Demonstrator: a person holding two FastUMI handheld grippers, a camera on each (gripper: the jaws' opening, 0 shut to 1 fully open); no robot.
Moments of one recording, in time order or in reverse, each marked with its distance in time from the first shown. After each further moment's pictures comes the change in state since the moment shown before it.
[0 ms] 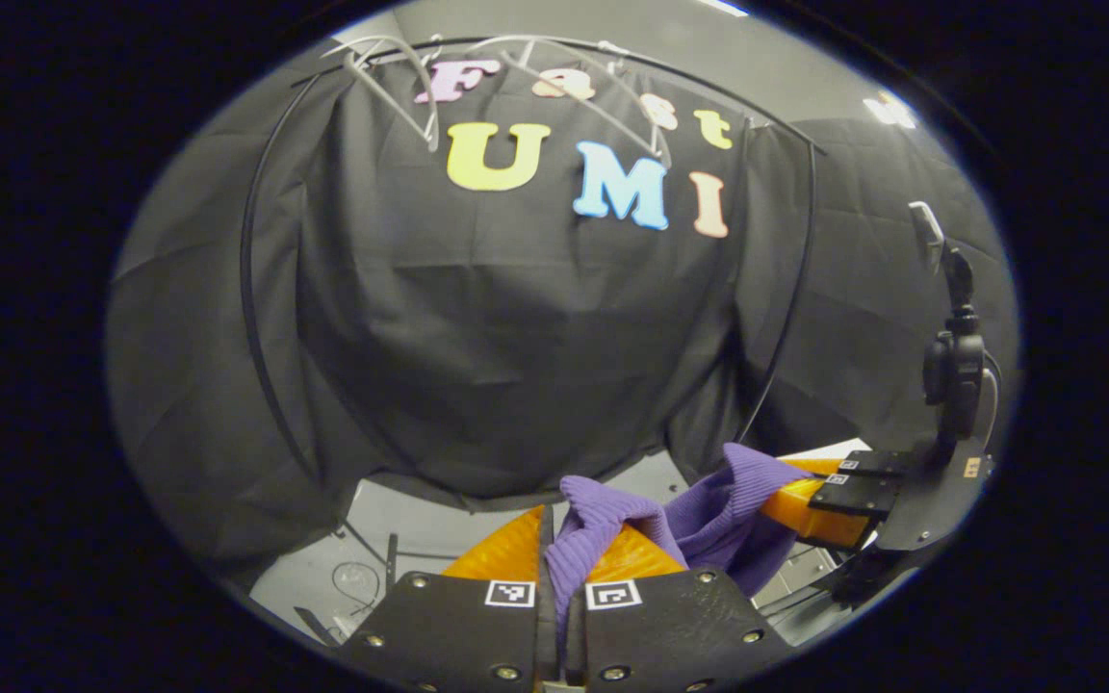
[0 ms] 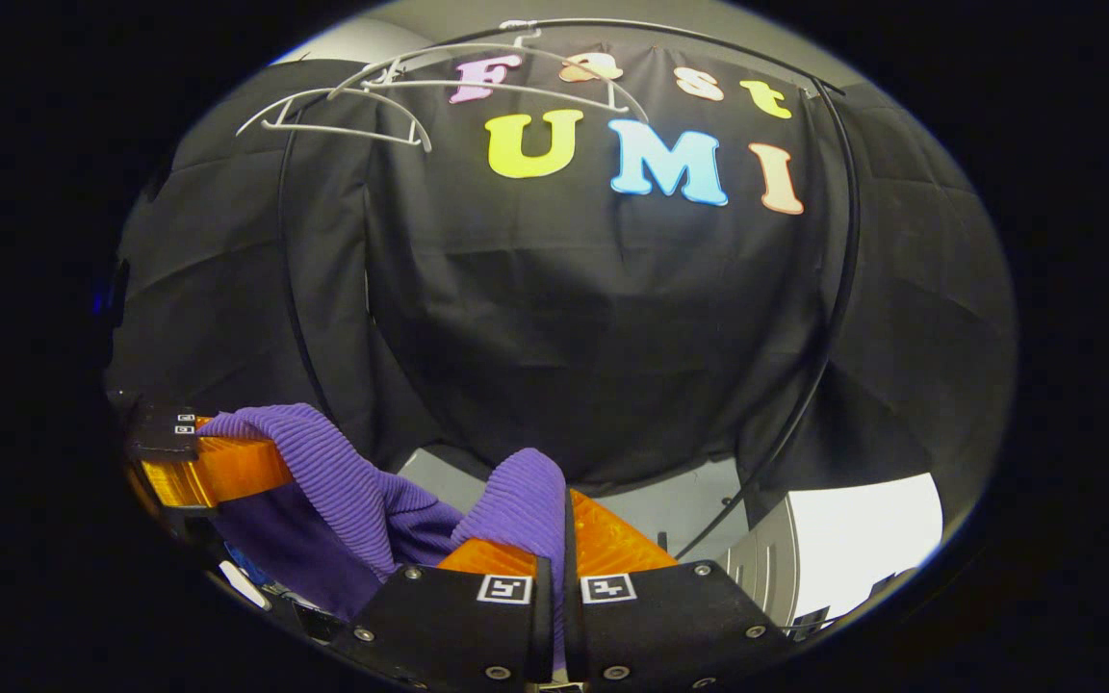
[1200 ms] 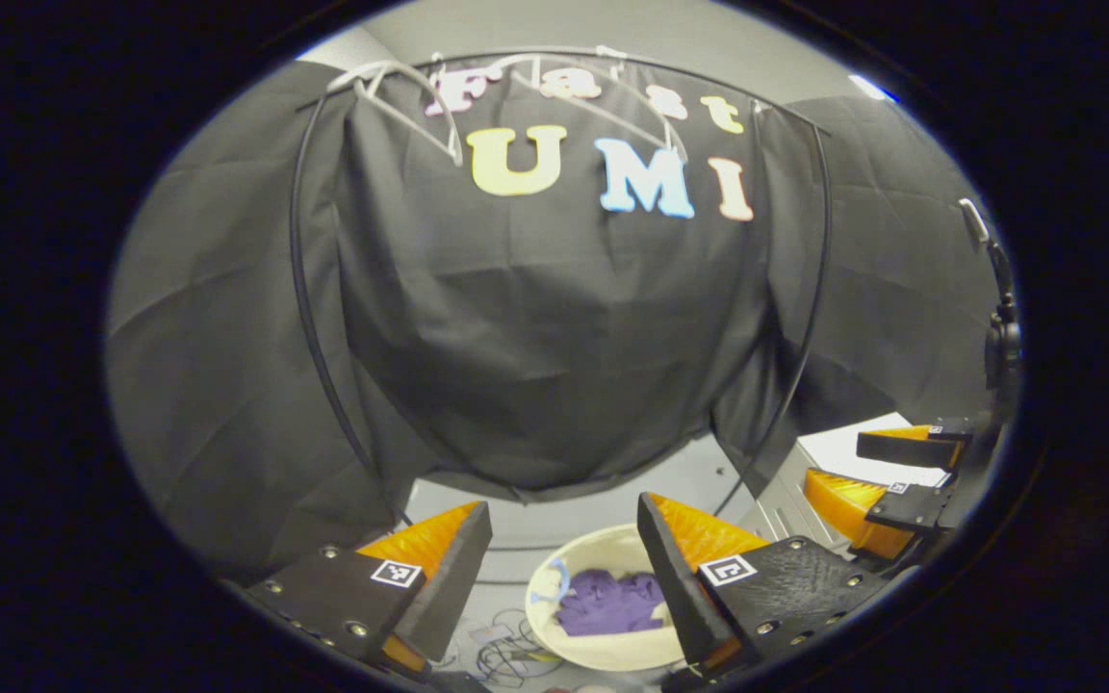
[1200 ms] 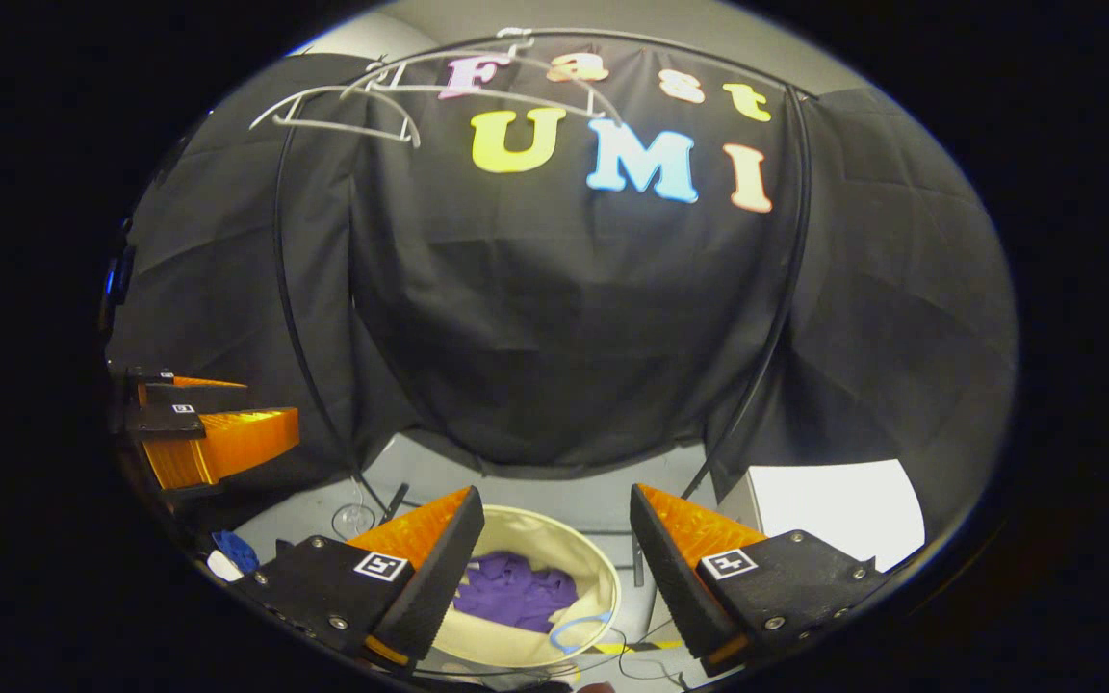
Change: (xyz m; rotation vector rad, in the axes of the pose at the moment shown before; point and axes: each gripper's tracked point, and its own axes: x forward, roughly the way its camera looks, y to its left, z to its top) left arm -0.067 0.018 0.069 0.101 -0.095 0.142; right arm -0.085 -0.009 0.025 -0.001 -0.086 -0.096
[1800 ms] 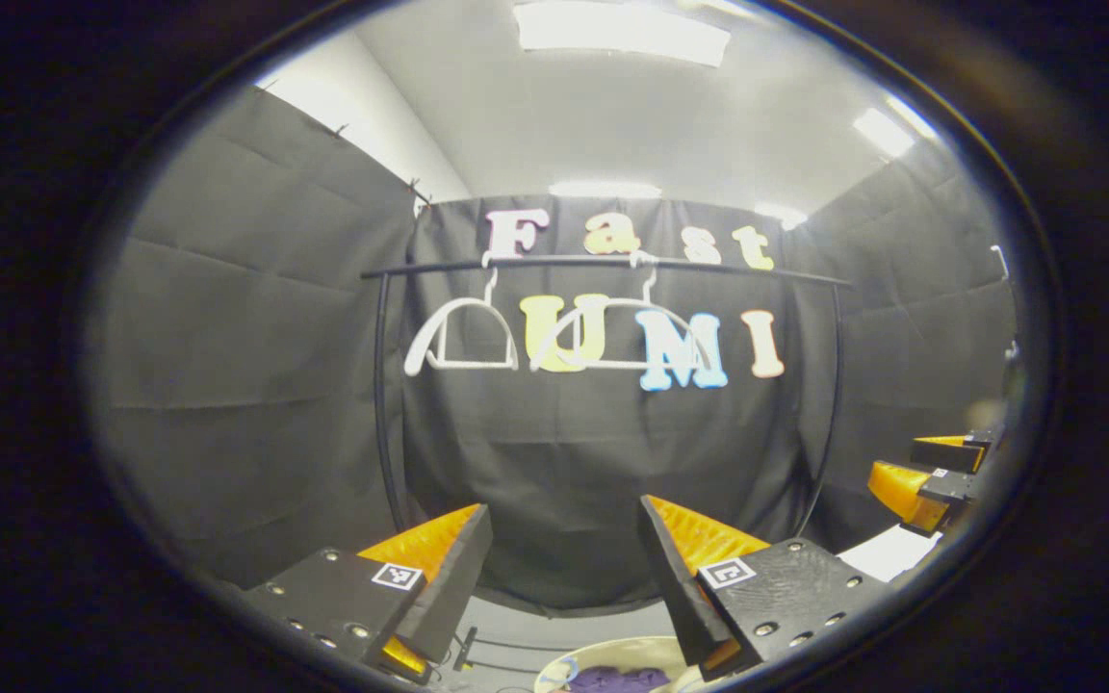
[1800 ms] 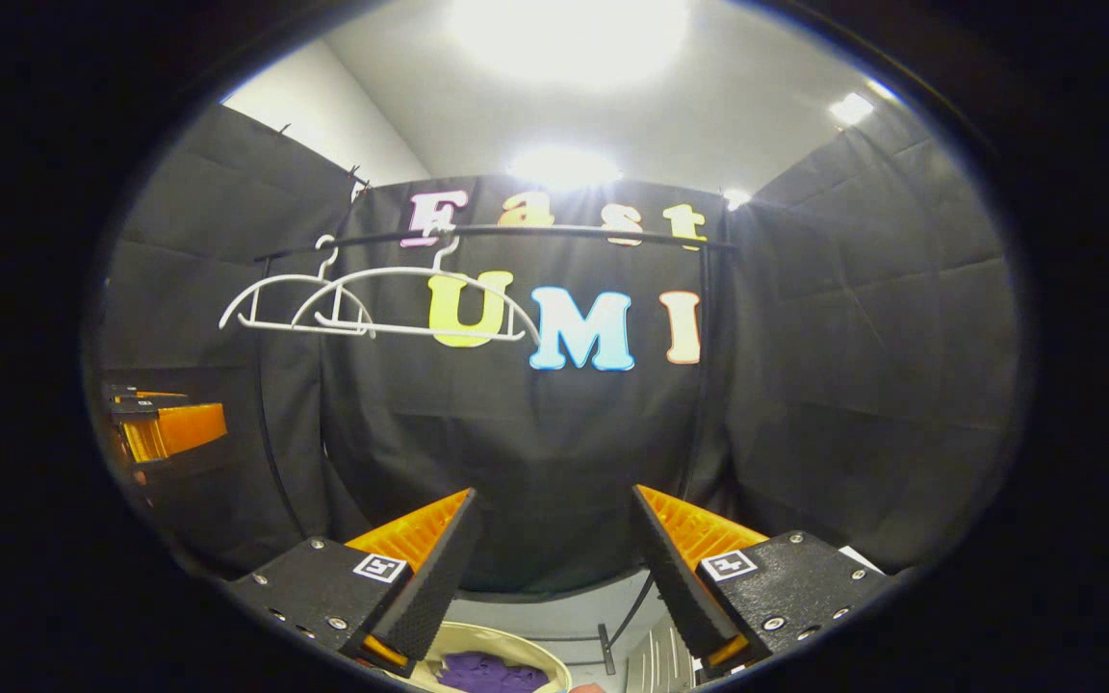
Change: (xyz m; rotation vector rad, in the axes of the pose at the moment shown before) left arm -0.123 0.005 0.185 -0.056 -0.414 0.154; right arm -0.086 -0.087 0.168 0.035 -0.435 -0.098
